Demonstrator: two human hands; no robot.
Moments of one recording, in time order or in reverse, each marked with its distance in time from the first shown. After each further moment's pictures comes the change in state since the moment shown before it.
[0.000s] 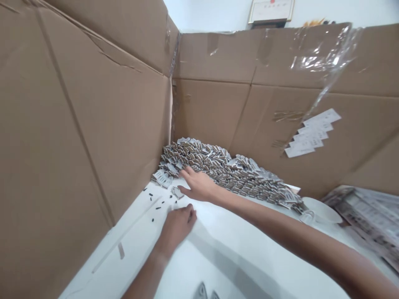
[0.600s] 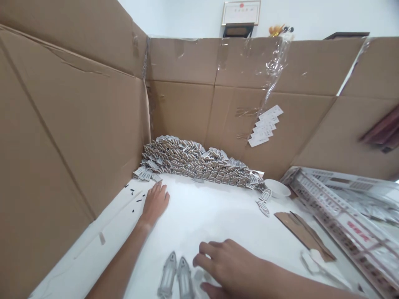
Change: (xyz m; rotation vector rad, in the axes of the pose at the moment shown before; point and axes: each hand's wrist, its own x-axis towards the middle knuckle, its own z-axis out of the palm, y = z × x) left_hand 0.029 -0.008 0.000 0.173 0.255 -0.016; right_hand -0.262 -0.042 -0.021 0.131 -0.330 -0.179
